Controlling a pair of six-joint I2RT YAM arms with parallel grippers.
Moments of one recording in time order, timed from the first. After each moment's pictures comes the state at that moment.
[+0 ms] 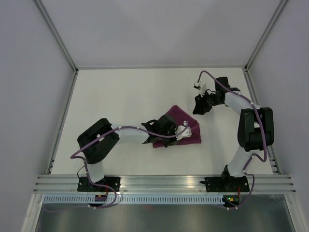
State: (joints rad) left arm -0.99 1.82 0.98 0.05 0.30 0.41; right arm 0.07 1.82 1.25 -0.59 -0.73 -0.61
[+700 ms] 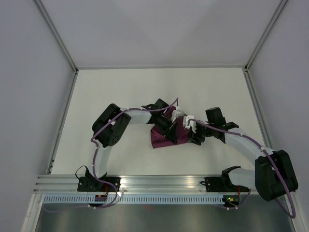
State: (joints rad) left arm -0.73 2.11 1.28 -0.24 0.93 0.13; right arm 0.25 1.23 0.63 -0.39 -0.71 -0.85
